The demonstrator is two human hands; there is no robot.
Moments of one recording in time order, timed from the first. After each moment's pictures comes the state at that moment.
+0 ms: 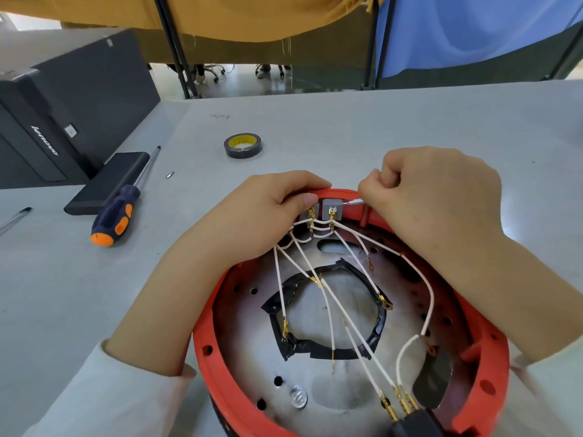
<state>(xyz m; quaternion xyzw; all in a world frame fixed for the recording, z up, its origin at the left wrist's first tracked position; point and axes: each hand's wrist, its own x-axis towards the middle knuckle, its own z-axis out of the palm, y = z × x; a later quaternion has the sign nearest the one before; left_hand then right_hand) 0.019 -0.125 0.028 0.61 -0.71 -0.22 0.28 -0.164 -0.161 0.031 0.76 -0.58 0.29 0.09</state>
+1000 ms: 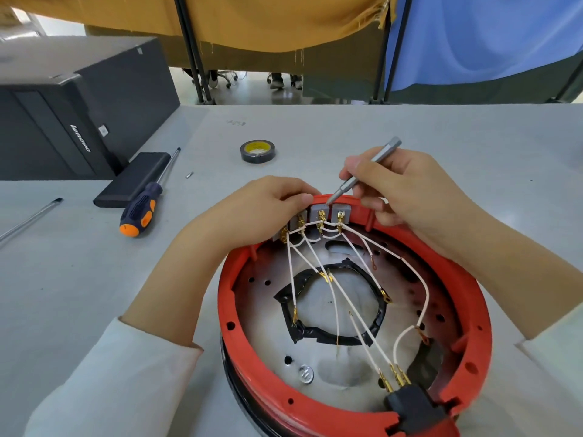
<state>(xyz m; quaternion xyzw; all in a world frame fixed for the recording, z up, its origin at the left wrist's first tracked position) 0.029 -0.118 0.038 0.65 -0.67 -0.27 0.25 -0.154 -0.165 0.046 0.66 -0.37 0.38 -0.53</state>
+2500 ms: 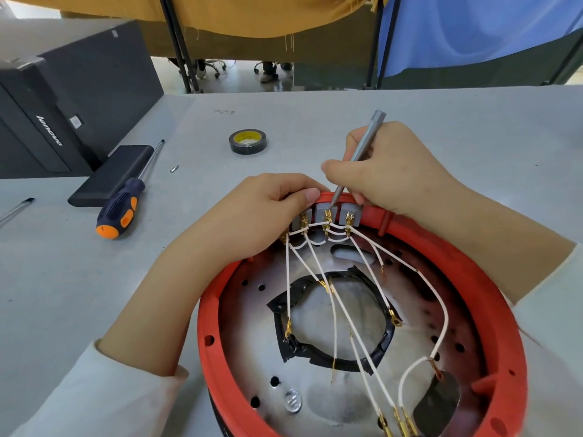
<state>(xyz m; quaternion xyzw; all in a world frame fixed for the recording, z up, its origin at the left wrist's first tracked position) 0.025 -0.116 0.027 0.61 -0.67 -0.29 0.30 -0.132 -0.186 0.044 0.79 -0.41 0.34 -0.30</state>
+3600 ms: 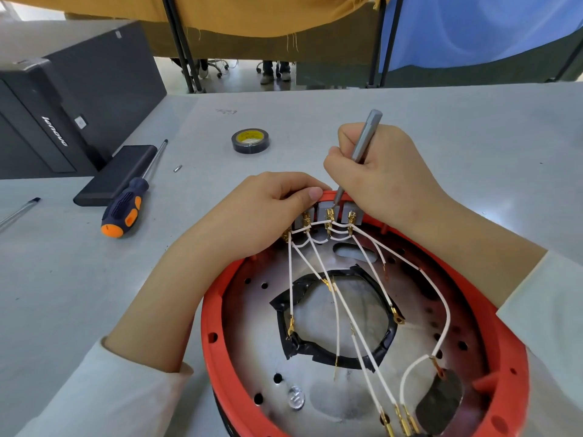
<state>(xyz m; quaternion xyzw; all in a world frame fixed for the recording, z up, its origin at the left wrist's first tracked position) 0.026 -0.116 0.026 0.61 -0.68 -0.28 0.30 -0.126 -0.180 0.034 0.81 -0.36 0.41 -0.20</state>
